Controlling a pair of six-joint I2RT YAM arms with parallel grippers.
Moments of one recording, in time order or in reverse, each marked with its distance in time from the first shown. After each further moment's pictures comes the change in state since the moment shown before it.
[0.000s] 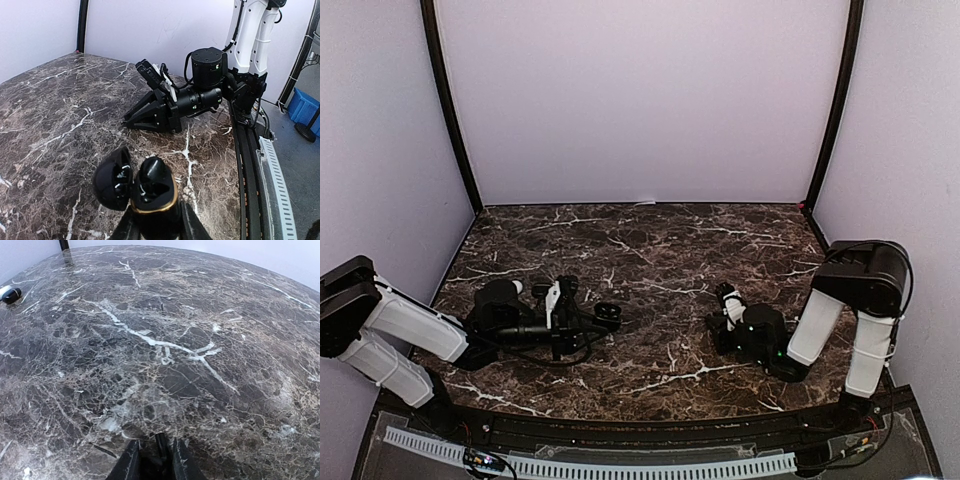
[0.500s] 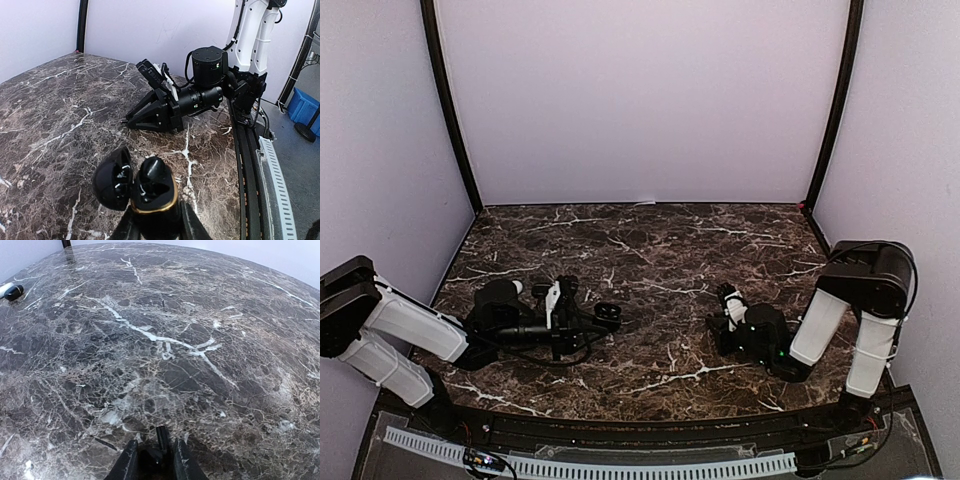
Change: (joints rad) left arm 0.000 0.000 0.000 0.000 0.001 0.000; right arm -0.004 -0.027 -0.012 -0.027 -0.011 0.000
